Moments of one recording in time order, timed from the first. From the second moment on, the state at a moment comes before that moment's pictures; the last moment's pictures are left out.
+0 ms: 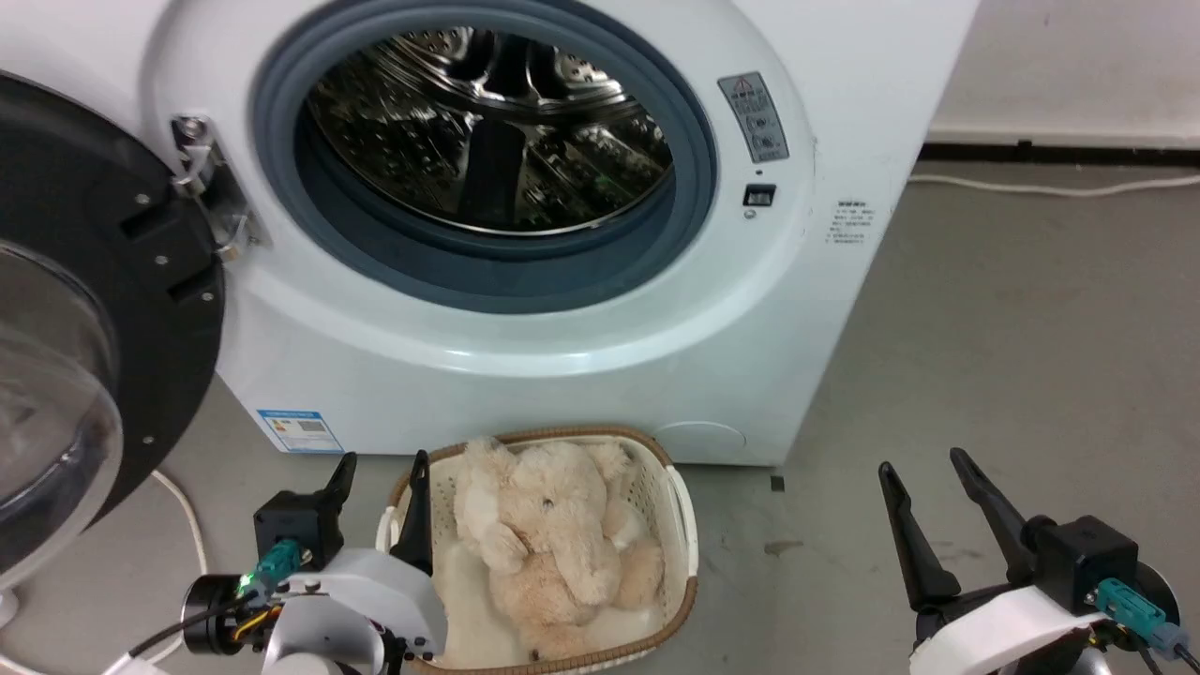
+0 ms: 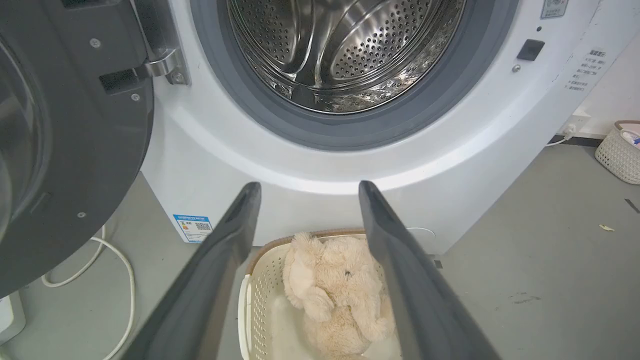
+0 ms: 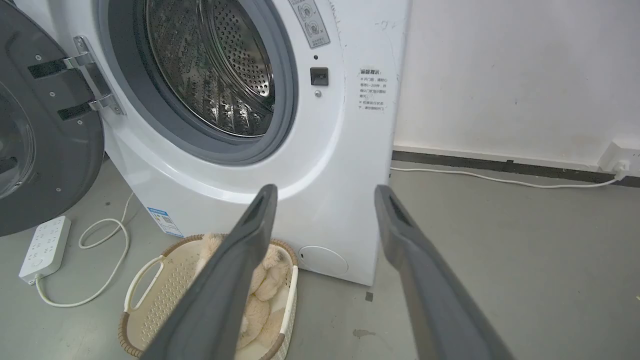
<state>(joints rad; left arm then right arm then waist) -0.09 0.06 -0.04 0.15 -0.14 0.00 -0.01 0.01 -0.05 0.02 0.00 0.11 0.13 -0.06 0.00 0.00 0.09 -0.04</state>
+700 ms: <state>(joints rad) -0.31 0.12 -0.09 0.40 -0.21 -0.01 0.08 -0.01 -0.05 0.02 -0.08 0.21 0.13 -0.11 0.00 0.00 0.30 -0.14</state>
